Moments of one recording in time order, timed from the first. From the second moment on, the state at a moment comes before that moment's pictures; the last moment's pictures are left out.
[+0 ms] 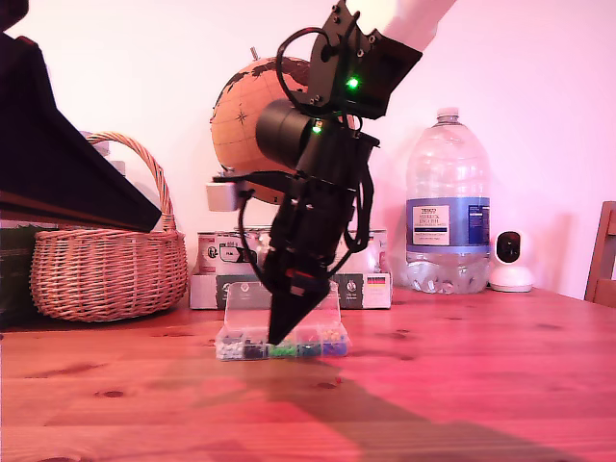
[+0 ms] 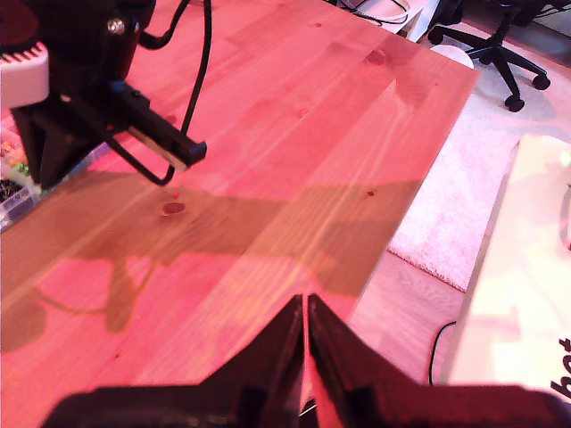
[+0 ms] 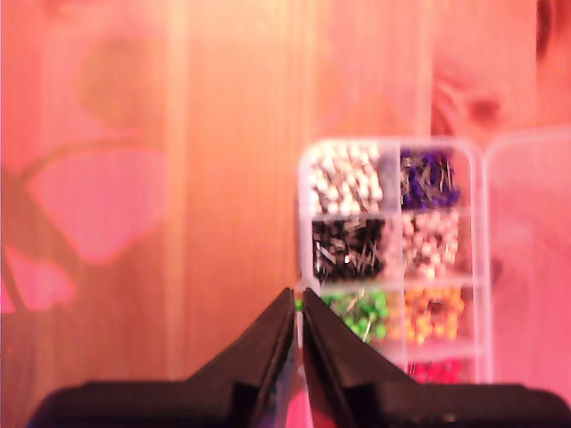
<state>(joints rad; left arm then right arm) -0.71 0.79 0.34 -0.09 0.41 -0.05 0.67 2.15 1.60 -0.64 -0.13 -0.94</state>
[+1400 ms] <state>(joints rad) -0.71 0.79 0.34 -0.09 0.41 -0.05 0.64 2.16 1.72 -0.68 -0.15 -0.94</state>
